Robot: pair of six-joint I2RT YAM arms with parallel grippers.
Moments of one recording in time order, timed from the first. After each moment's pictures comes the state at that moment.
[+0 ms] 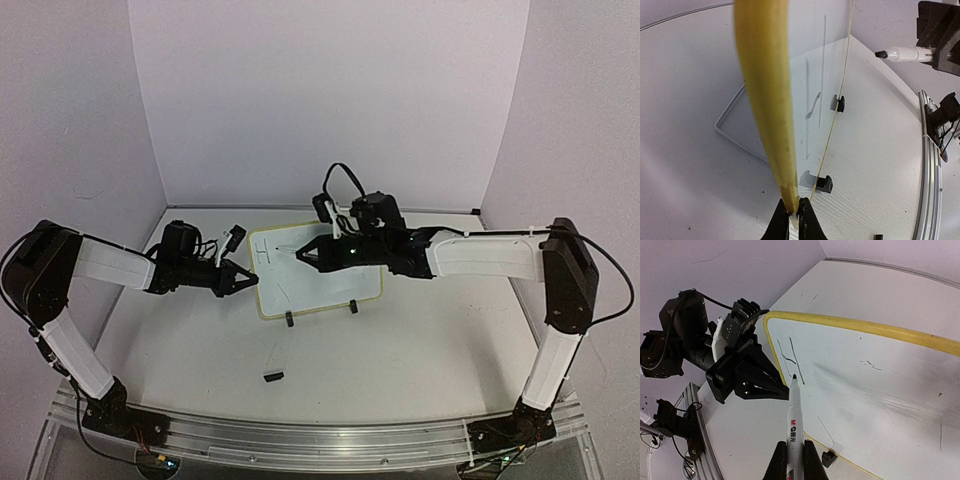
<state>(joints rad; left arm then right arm) -0.40 1.63 0.75 0.29 0.72 0.00 0.84 1.84 1.33 0.08 -0.29 0.42</state>
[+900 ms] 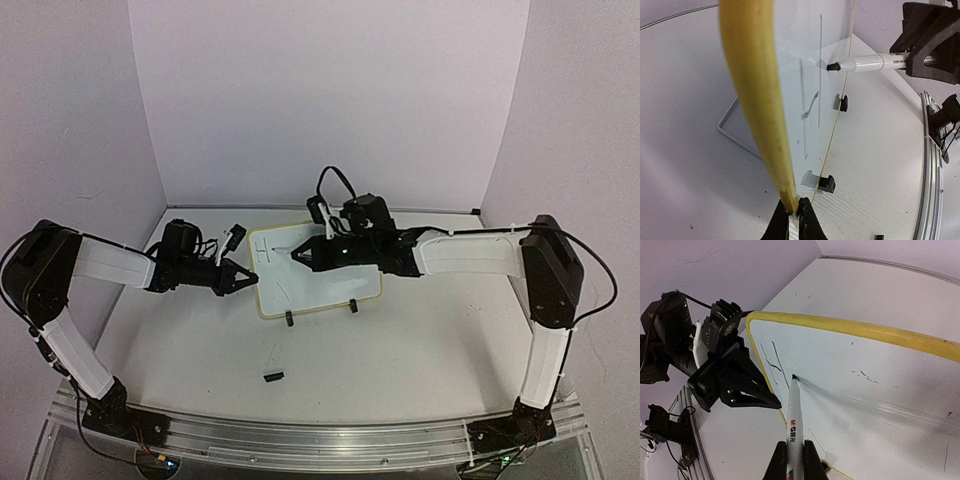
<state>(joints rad) -0.40 1.63 0.77 0.26 0.71 0.00 0.82 1.93 1.39 0.10 -0.29 0.42</state>
